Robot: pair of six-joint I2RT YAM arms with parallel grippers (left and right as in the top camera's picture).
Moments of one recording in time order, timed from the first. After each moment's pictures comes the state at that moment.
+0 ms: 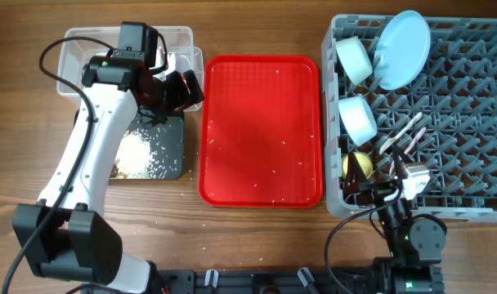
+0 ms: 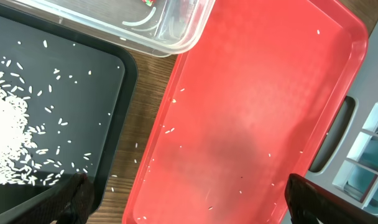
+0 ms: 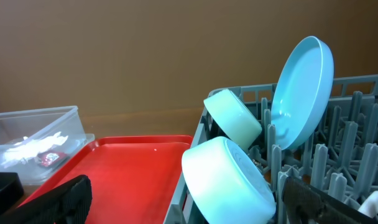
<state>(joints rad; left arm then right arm) -0.13 1.68 1.49 -1.07 0.23 -0.53 -0.02 0.02 0.01 0.01 -0.21 0.17</state>
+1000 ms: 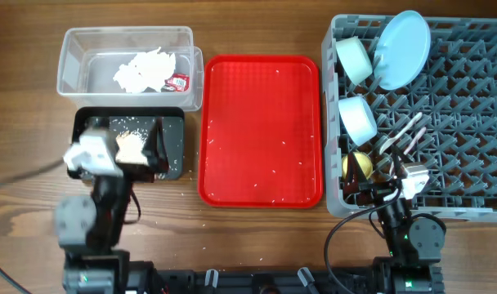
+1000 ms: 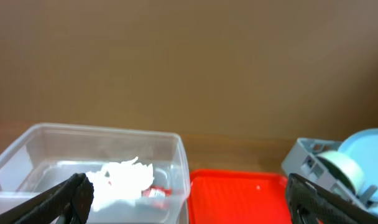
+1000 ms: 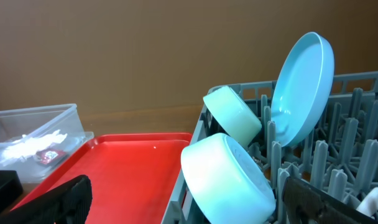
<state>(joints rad) 0.02 0.42 0.44 -0.04 0.16 -0.18 -0.02 0.02 0.01 0.01 -0.21 0.17</state>
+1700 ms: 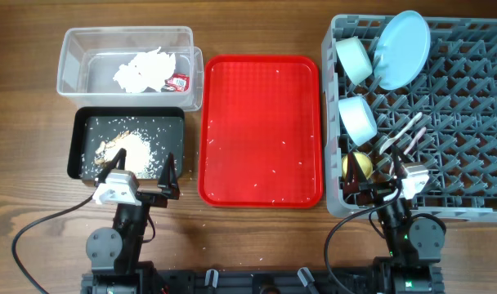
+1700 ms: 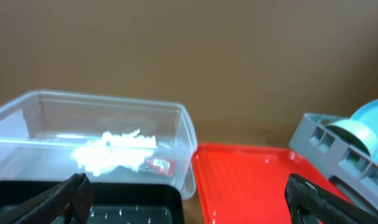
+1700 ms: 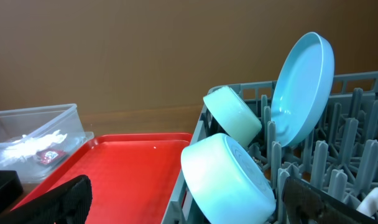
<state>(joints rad) 0.02 0.01 0.04 0.01 0.16 -0.18 -0.02 0.02 0.01 0.01 -0.21 0.17</state>
